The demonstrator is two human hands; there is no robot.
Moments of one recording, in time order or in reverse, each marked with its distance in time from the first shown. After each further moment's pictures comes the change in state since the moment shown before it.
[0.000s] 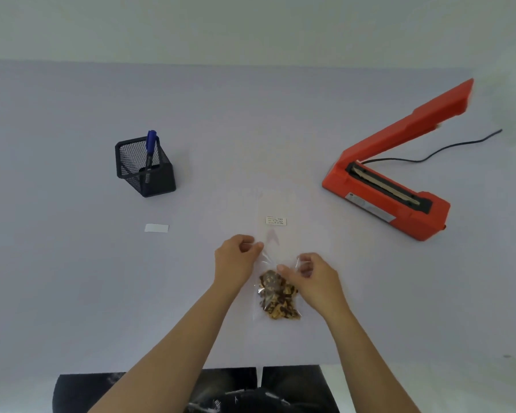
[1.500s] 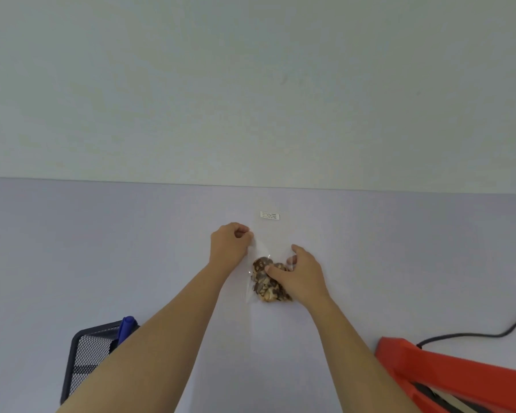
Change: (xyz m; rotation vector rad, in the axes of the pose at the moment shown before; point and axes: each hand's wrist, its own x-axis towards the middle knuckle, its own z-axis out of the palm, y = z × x) left_hand 0.309 0.180 -0.038 0.030 0.117 0.217; right_hand 0.280 -0.206 0.000 -0.030 0.015 -0.218
